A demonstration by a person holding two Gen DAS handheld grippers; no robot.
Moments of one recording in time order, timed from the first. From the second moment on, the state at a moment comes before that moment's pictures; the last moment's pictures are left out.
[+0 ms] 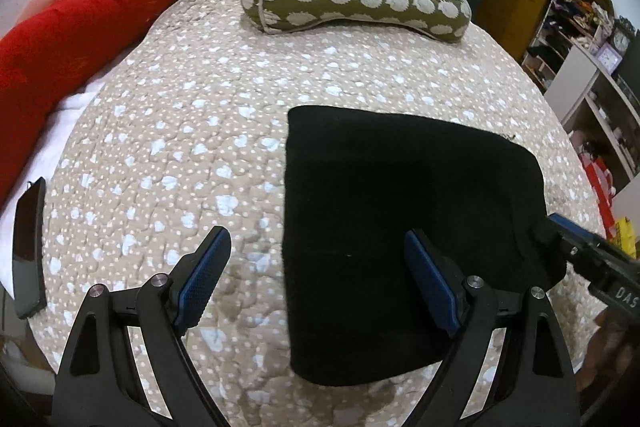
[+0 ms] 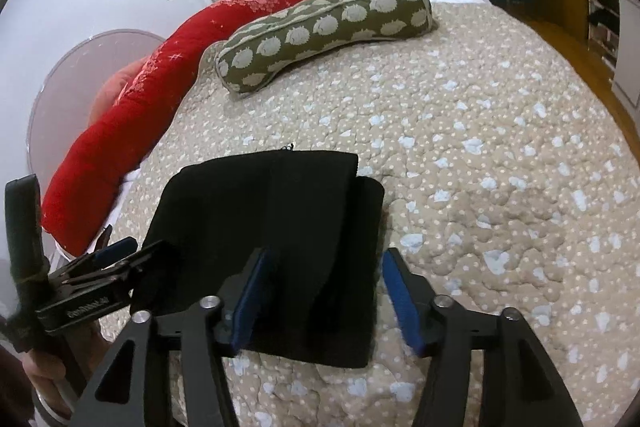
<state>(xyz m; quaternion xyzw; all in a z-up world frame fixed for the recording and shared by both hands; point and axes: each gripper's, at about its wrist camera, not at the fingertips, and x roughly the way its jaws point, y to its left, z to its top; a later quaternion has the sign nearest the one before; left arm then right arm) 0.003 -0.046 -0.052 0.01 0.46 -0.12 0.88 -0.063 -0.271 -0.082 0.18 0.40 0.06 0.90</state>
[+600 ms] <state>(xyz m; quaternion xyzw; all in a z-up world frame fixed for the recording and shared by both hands) 0.014 -0.034 -0.057 -0.03 0.48 -0.13 0.87 -0.048 -0.281 -0.098 0.21 0.41 0.08 0.88</state>
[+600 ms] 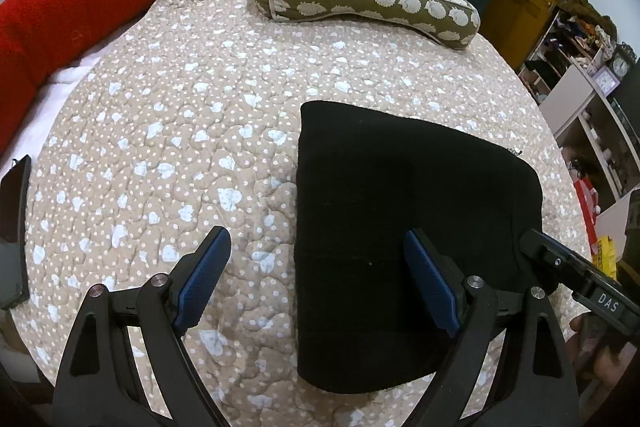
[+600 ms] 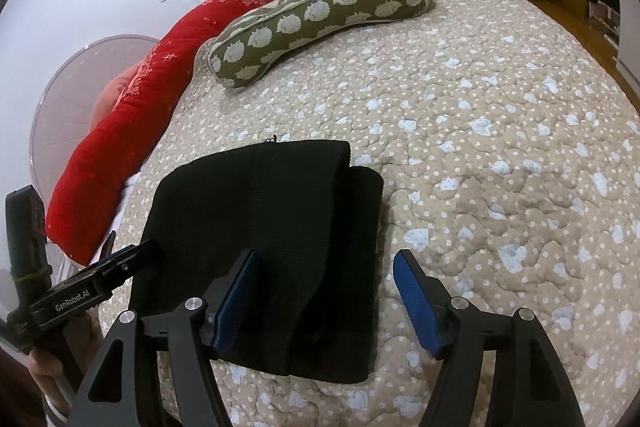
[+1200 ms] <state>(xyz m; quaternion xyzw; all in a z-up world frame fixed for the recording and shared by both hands) 0.021 -0.047 -0.059 -0.02 0.48 -0.13 0.87 -0.055 -0.250 -0.067 0.07 0.36 0.07 0.93</state>
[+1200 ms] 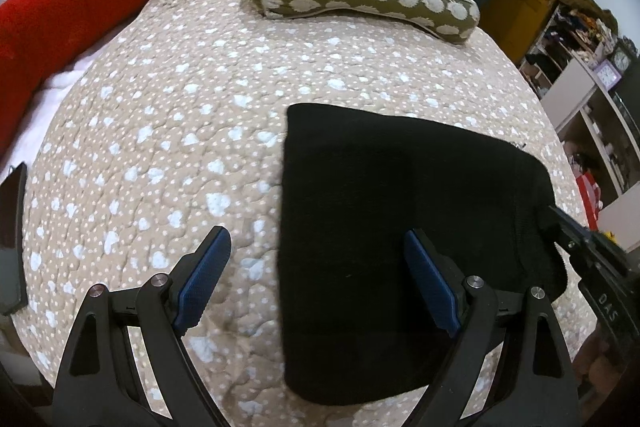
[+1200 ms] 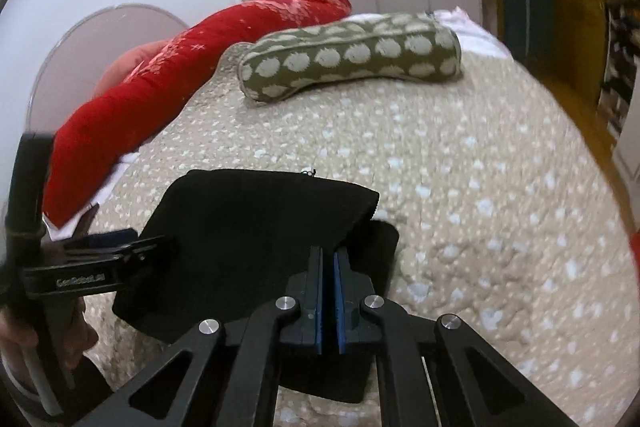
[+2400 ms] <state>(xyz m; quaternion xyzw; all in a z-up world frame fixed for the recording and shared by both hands) 0.040 -0.052 -0.065 0.00 0.48 -0.12 0.87 -0.011 -0.262 -0.087 0.15 0.38 0.08 0.91</state>
